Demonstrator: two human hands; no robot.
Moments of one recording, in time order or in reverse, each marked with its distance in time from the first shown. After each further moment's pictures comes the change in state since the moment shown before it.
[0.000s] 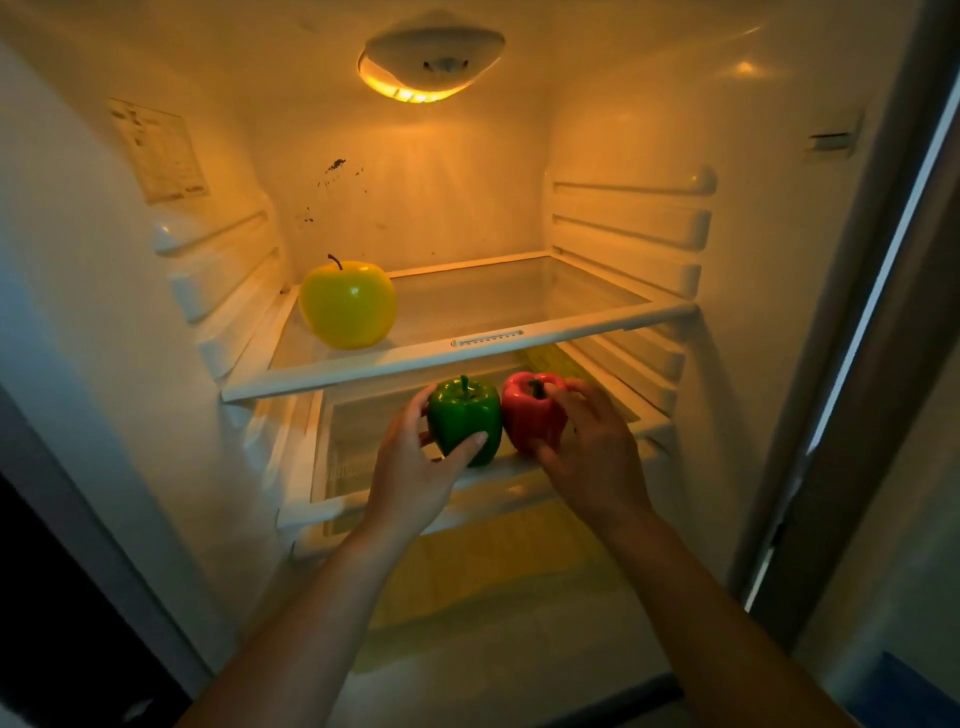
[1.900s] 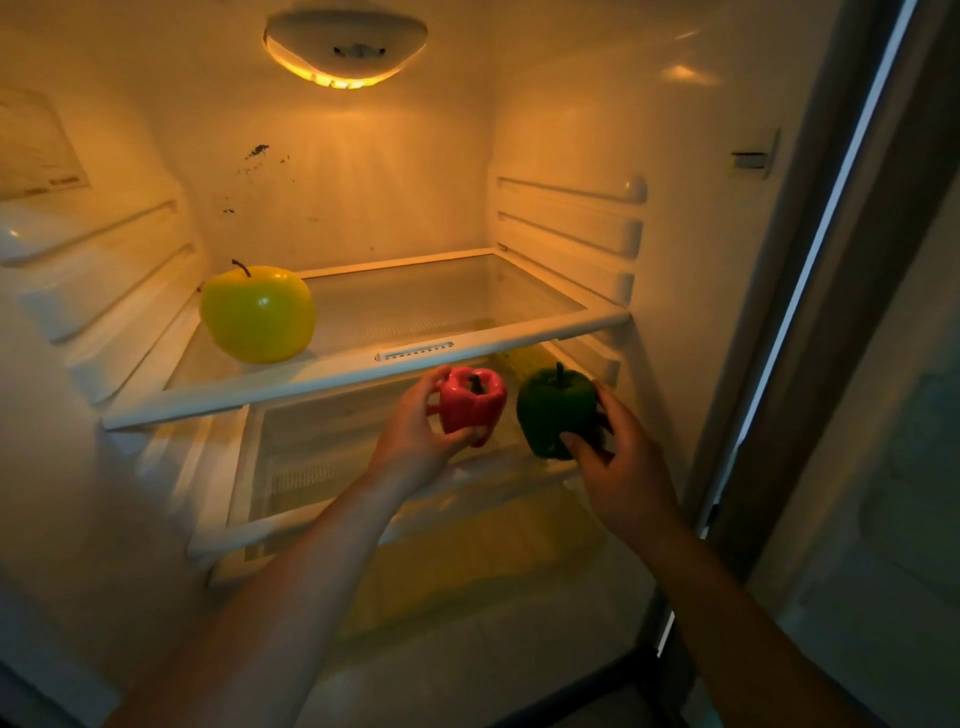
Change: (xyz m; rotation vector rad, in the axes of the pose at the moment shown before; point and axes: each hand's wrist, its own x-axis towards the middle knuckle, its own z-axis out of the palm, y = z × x) left_hand 0.047 0.019 0.058 0.018 -0.216 0.018; right_hand -0.007 0.035 -0.069 0.405 -0.010 0.294
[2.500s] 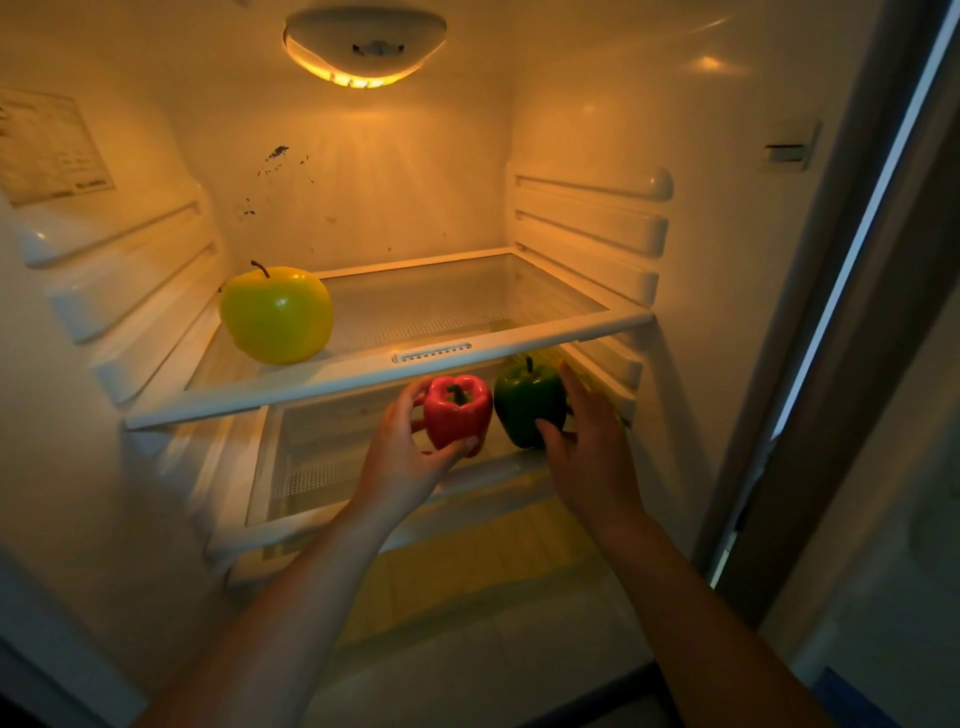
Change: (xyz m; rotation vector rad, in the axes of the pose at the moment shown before) left_hand -0.018 -0.017 -0.014 0.002 0.132 -0.012; right_hand 0.018 0.005 0.045 -0.237 0.027 -0.130
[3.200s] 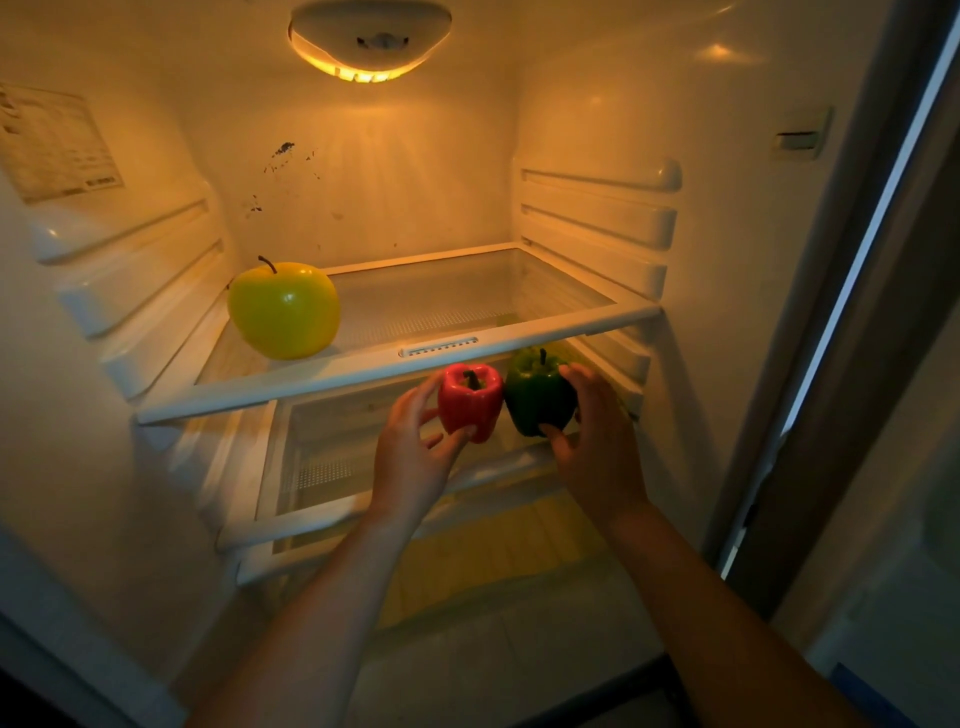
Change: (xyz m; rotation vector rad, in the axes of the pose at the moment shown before) left_hand -0.002 -0.013 0.010 -0.016 0.123 0.047; right_hand 0.009 0.022 0.011 -0.087 0.067 -0.222
